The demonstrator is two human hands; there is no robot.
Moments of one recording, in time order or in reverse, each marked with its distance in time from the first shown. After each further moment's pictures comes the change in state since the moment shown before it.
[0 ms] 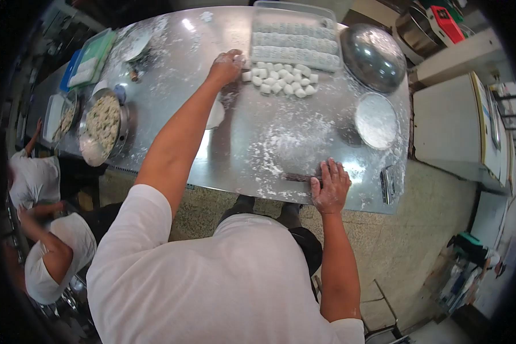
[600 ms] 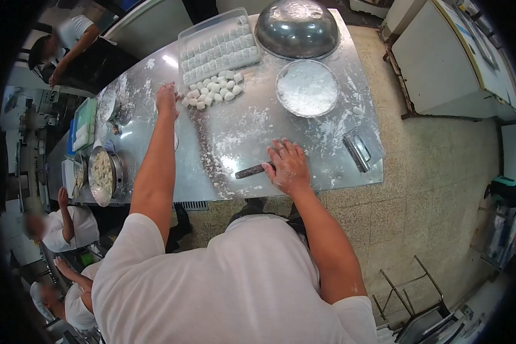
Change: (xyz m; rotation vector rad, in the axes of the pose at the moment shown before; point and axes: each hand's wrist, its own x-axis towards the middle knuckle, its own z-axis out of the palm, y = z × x) left_hand 0.002 0.069 -0.003 -0.856 0.201 -0.549; right_hand 0.016 0.029 -0.013 0.250 -0.053 0.021
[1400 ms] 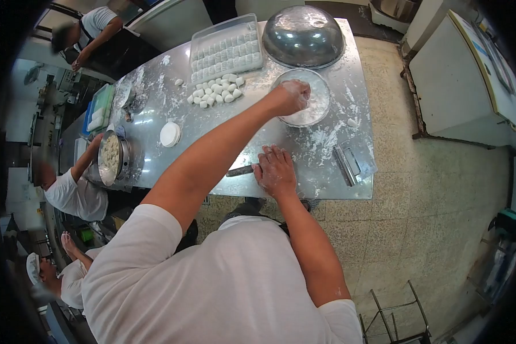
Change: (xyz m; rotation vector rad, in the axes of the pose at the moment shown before) left_hand -0.211 0.067 0.264 0.942 -0.934 0.720; right_hand -0.002 0.012 0.001 0.139 0.062 -0.099
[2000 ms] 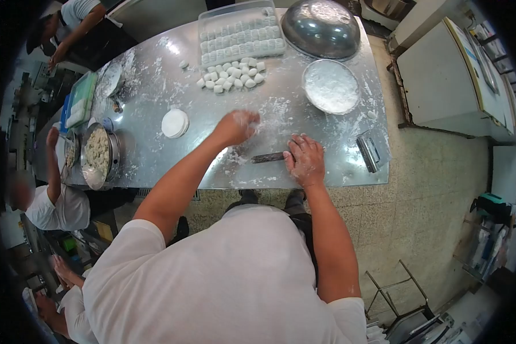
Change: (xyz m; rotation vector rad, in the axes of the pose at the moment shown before) left_hand -0.203 -0.133 -0.004 -0.070 0.019 -0.070; right_hand 0.002 -0.014 0.011 -0.177 0.088 0.025
